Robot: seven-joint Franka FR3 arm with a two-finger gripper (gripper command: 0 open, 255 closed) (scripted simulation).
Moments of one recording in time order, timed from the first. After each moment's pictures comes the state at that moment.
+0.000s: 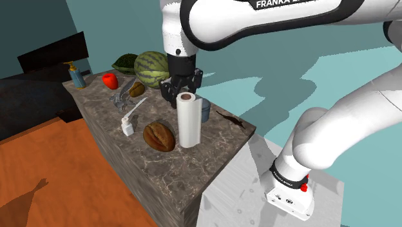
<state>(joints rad) 0.09 -0.41 0.39 -2.19 0.10 1.80 0.59</state>
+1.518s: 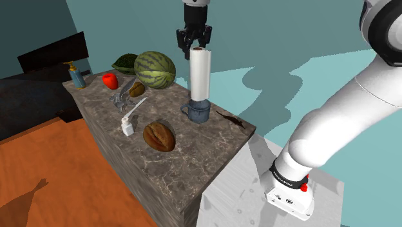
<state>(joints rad) -0.05 -0.24 0.17 -1.84 -0.02 1.62 0.28</state>
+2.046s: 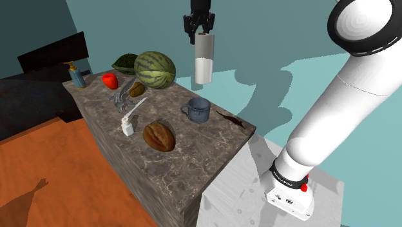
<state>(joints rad) -0.12 -0.07 0.08 -1.58 -0.05 1.54 0.13</state>
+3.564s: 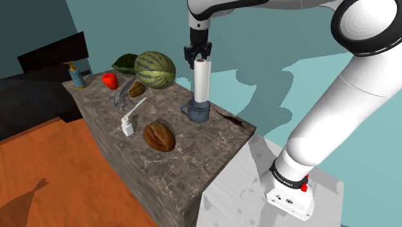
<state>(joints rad) -0.13 -0.09 0.07 -1.90 -0.05 1.83 0.12</state>
